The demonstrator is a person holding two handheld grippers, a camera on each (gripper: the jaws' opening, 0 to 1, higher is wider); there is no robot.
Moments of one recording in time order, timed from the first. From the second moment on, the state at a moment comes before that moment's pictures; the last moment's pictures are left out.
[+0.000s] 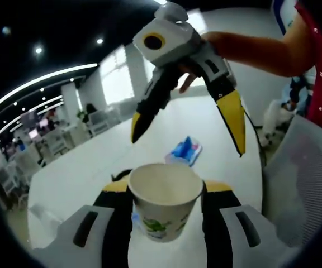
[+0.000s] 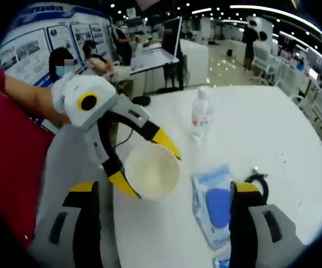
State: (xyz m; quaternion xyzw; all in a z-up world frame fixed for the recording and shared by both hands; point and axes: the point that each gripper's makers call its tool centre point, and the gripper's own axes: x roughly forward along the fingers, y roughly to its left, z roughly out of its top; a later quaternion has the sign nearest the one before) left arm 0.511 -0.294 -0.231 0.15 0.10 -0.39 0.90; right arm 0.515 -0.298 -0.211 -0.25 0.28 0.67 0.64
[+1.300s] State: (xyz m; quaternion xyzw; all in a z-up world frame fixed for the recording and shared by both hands) left arm 0.562 -0.237 -0.251 0.03 0.13 -0.27 0.95; right arm 0.518 -0.329 -0.242 -0.14 0.13 0.65 0.74
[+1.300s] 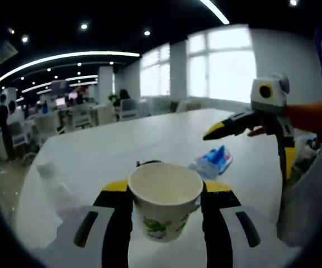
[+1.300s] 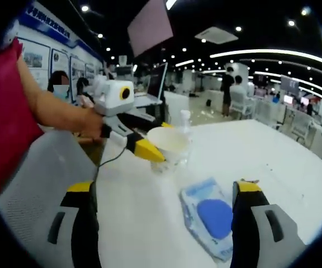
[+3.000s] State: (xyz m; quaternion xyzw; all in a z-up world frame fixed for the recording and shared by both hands) left arm 0.638 -0.185 -0.326 -0.03 0.12 -0.11 0.99; right arm 0.541 -0.327 -0.261 -0.11 0.15 0.66 0.73
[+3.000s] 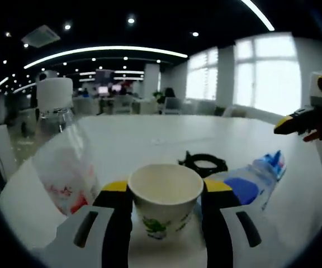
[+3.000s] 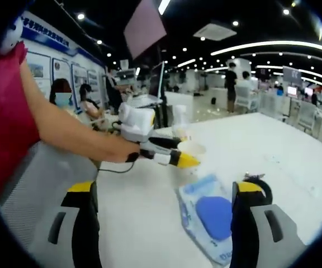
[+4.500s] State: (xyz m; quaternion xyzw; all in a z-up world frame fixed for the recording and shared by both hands) left arm 0.625 -0.184 -0.341 0.00 0.17 -0.11 0.98; right arm 0.542 -0.329 -0.262 -0.09 0.16 0.66 0.73
